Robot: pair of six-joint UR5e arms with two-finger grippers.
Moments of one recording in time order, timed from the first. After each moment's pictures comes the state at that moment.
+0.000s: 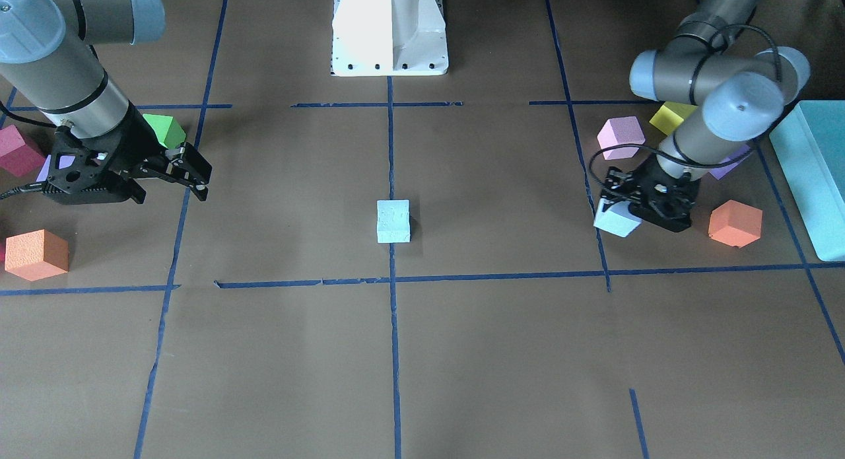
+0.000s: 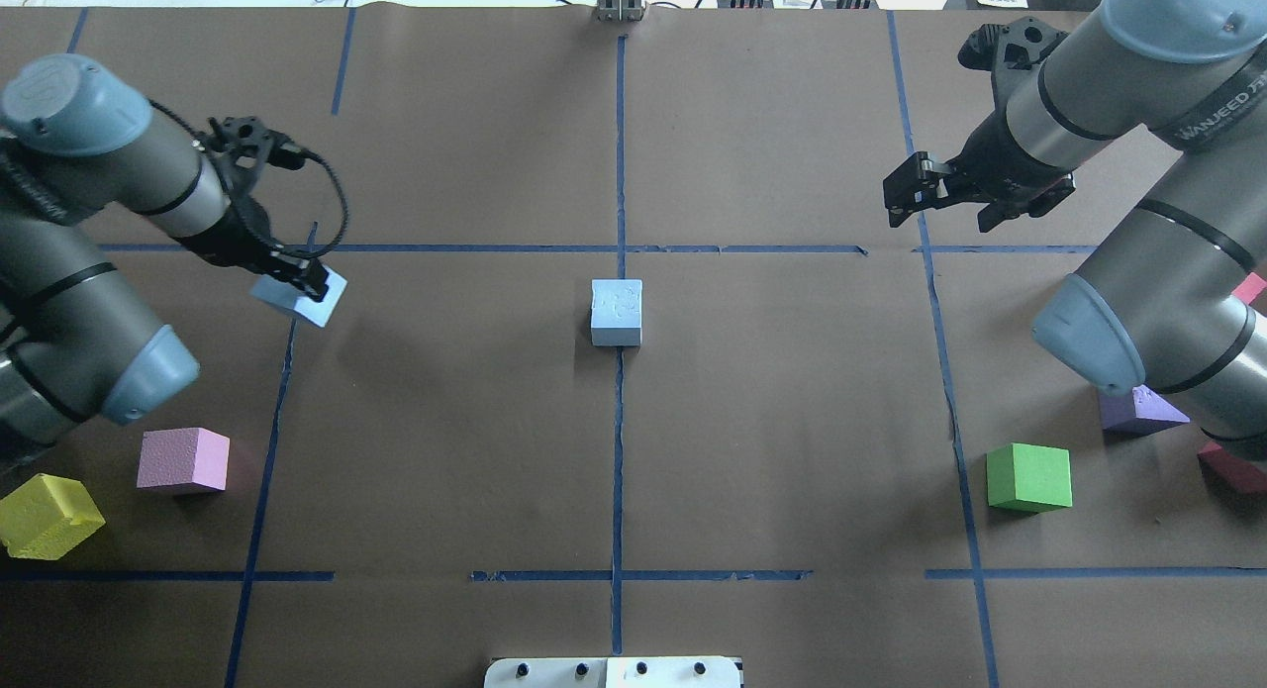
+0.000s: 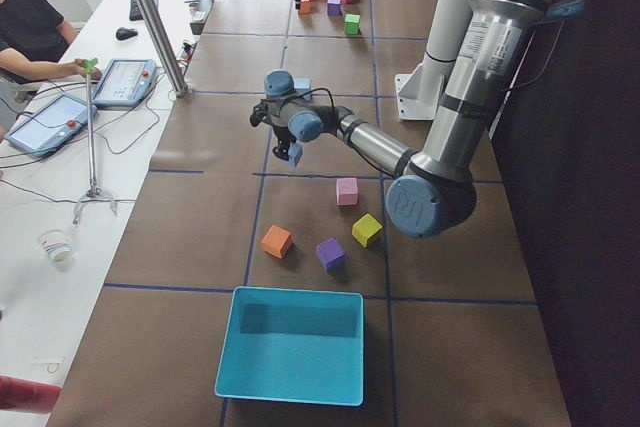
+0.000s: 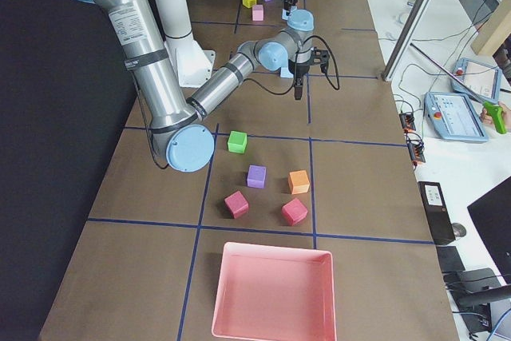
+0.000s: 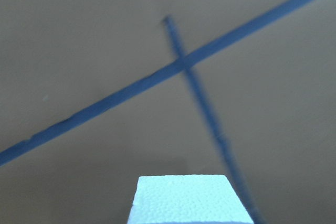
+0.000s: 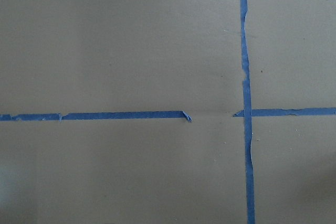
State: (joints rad) left arm -0.82 -1.99 -1.67 -1.76 -2.18 -0.65; right arm 0.93 -1.20 1.91 -1.61 2.13 0.92
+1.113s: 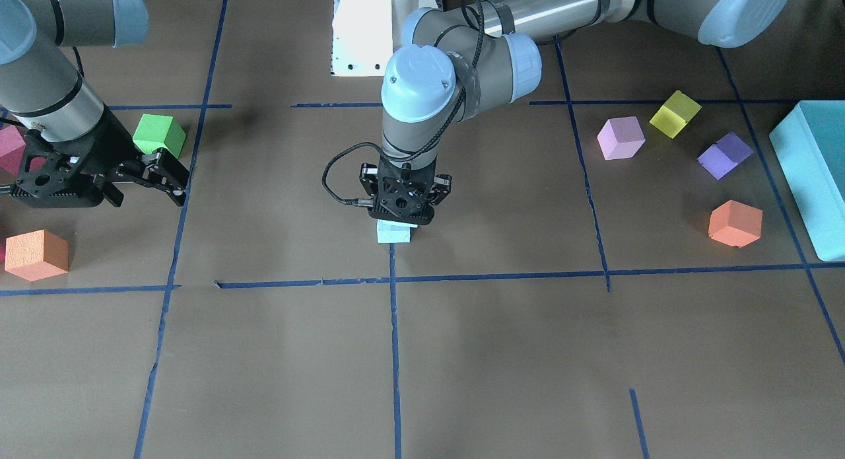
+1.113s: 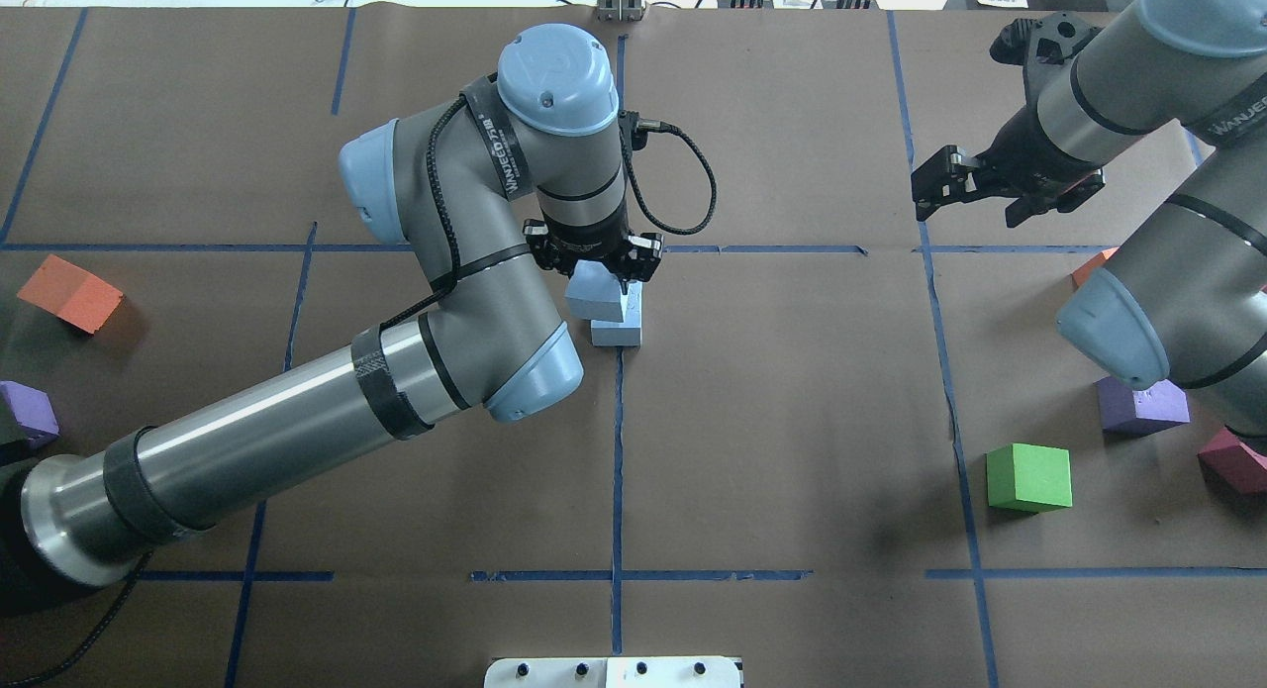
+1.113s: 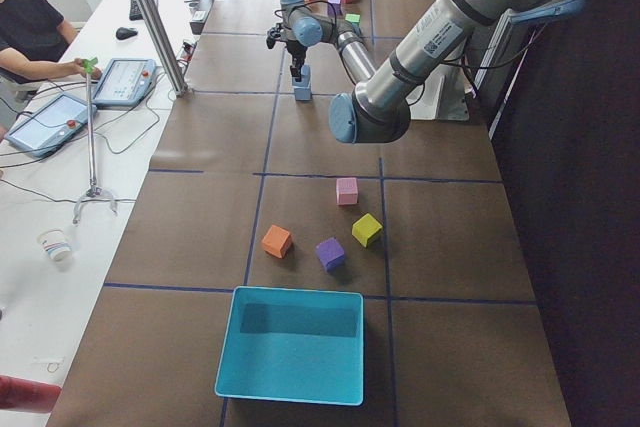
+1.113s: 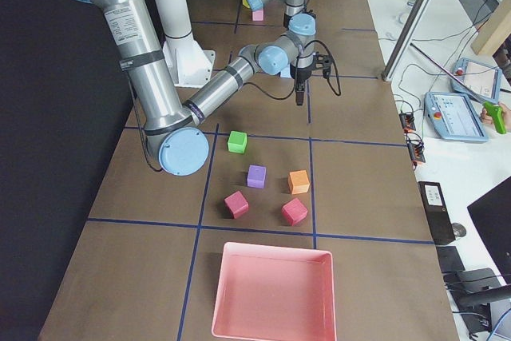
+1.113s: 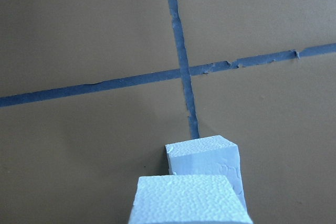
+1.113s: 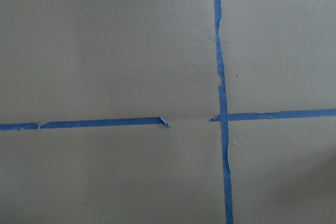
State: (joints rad) left arm -0.62 -2.55 -1.36 -1.56 -2.03 -0.99; right arm 0.95 -1.22 1.91 -1.61 2.13 0.91
